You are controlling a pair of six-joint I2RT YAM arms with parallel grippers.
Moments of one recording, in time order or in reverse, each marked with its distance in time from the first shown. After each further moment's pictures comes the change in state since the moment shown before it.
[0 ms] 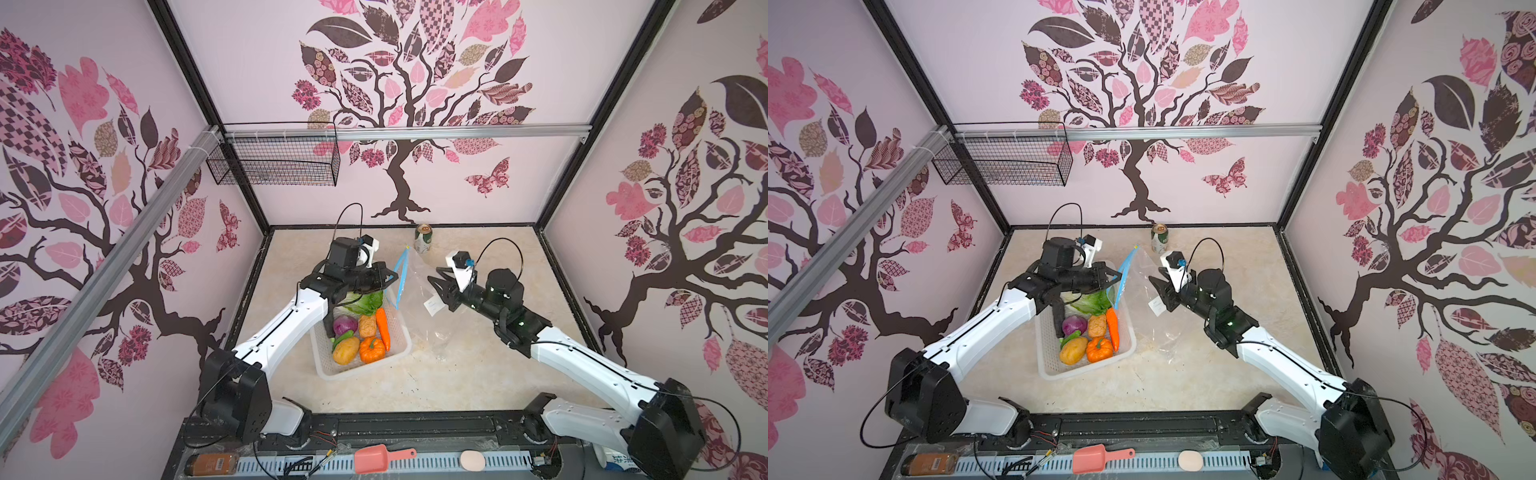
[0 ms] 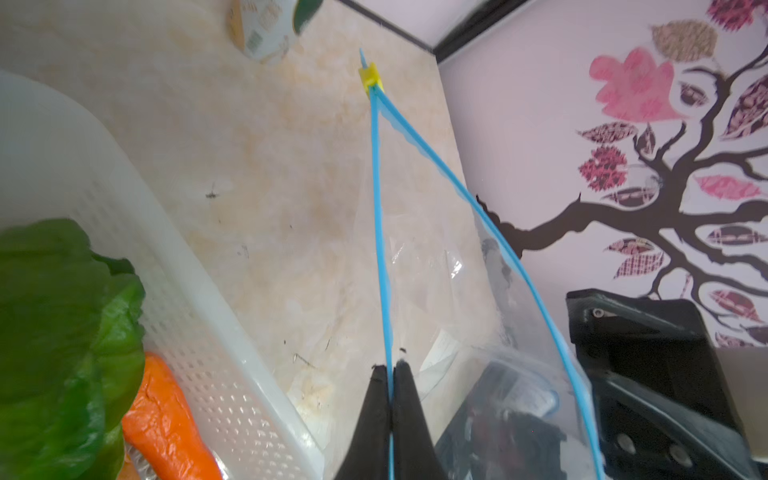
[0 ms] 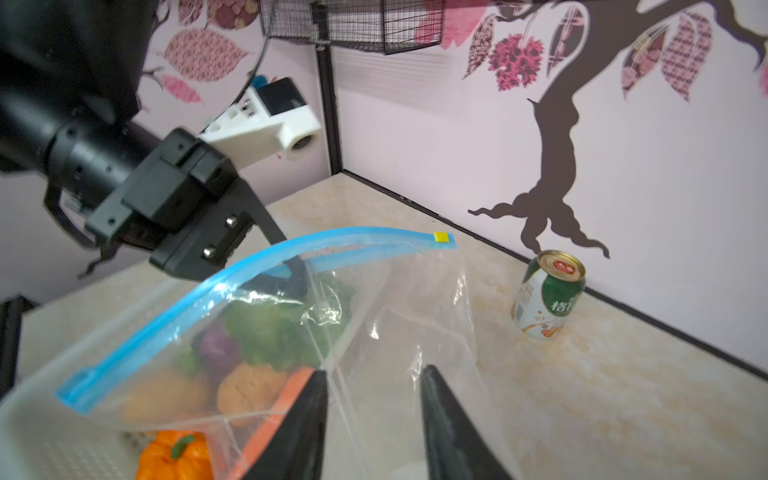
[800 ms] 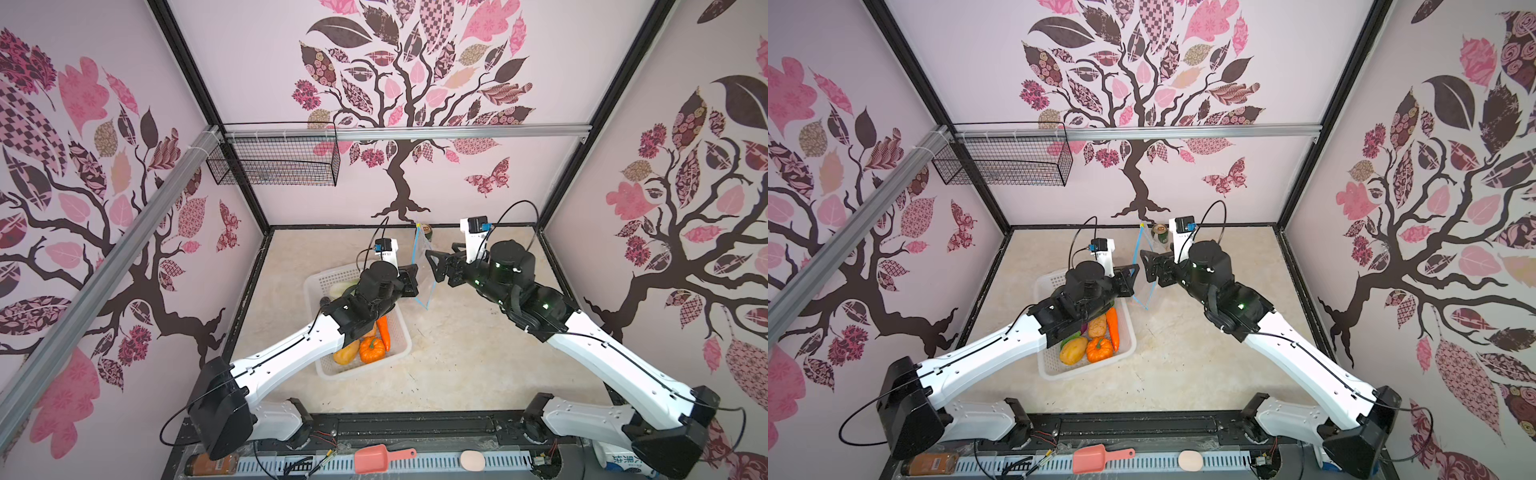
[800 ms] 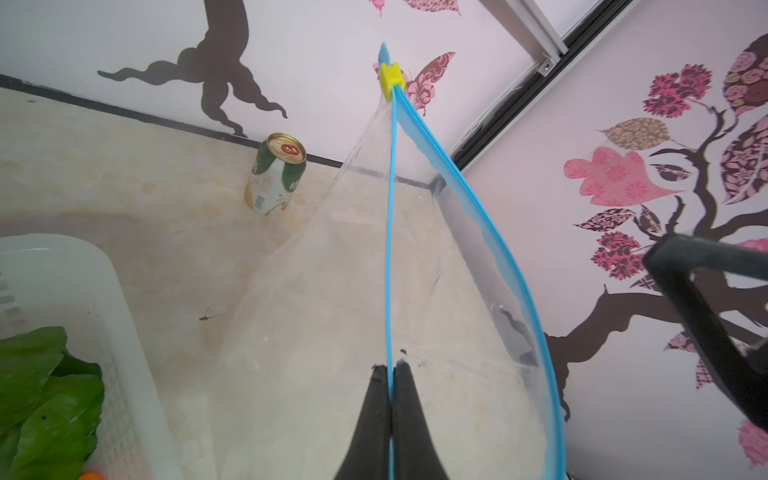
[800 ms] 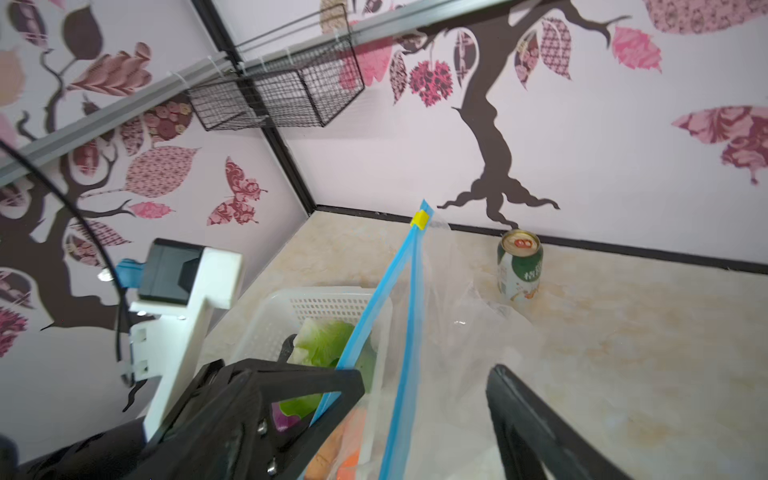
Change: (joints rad) left arm -0.387 -0.049 -0.079 0.288 -0.700 -0.019; right arm 0.132 0.043 0.424 -0.495 0.343 0.337
